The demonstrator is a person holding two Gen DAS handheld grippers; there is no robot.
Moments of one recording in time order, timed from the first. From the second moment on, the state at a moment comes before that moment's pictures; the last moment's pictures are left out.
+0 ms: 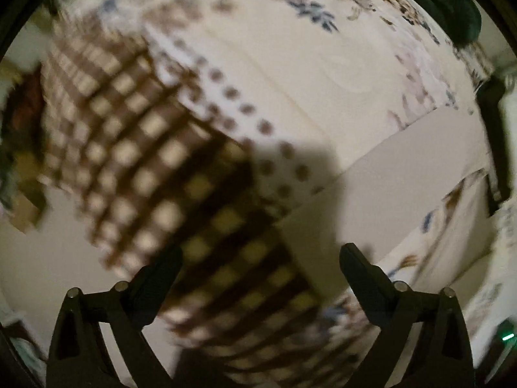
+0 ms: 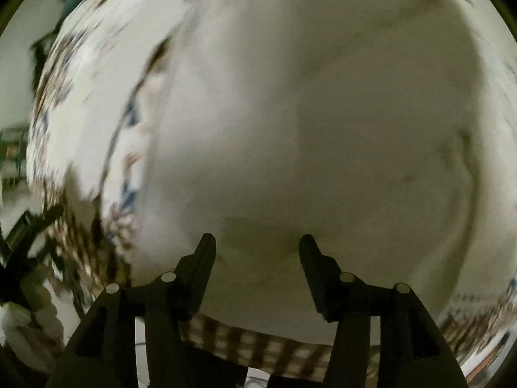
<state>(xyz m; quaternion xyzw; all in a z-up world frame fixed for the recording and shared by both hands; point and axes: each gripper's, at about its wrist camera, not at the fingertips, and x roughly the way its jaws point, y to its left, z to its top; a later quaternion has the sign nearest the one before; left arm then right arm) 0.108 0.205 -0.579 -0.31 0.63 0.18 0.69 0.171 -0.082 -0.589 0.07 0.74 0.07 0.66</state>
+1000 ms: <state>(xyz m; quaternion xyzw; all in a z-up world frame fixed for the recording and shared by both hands) 0.073 -0.196 -0.493 0.09 0.57 -0.25 0.78 -0.018 -0.291 -0.617 0.24 0.72 -0.15 0.64</state>
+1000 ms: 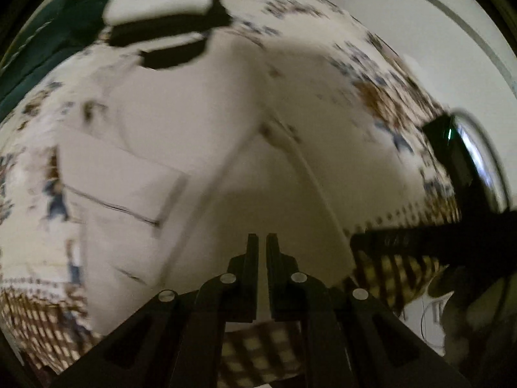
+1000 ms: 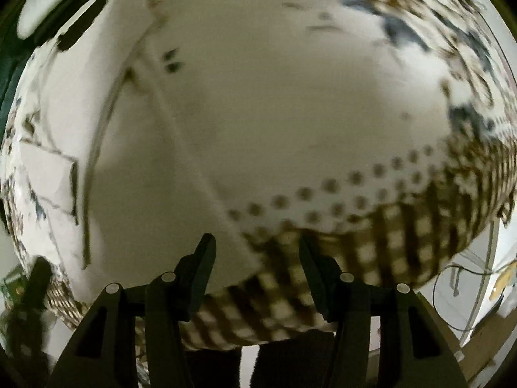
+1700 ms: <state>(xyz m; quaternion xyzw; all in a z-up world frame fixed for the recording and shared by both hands) 0.166 0.026 -0.519 -0.02 0.56 0.13 0.82 0.150 -0.290 -0.606 0.21 0.70 0.10 0.68</state>
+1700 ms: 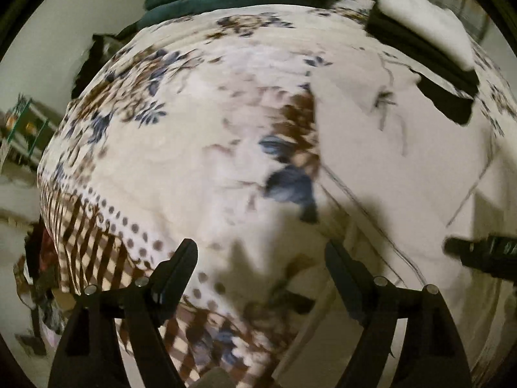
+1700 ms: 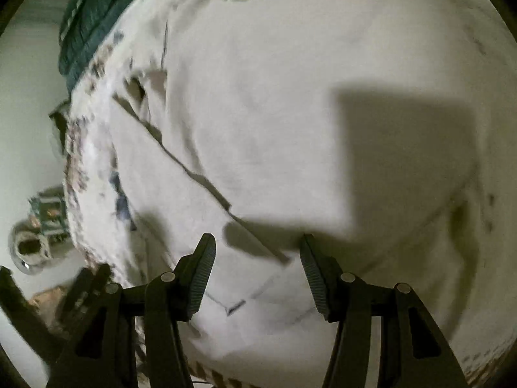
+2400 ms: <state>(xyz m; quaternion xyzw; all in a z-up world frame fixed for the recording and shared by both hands) 0.149 0.023 -0.543 -0.03 0.62 0.07 0.78 0.073 -0.302 -0.547 0.23 0.73 -0.01 0.65</state>
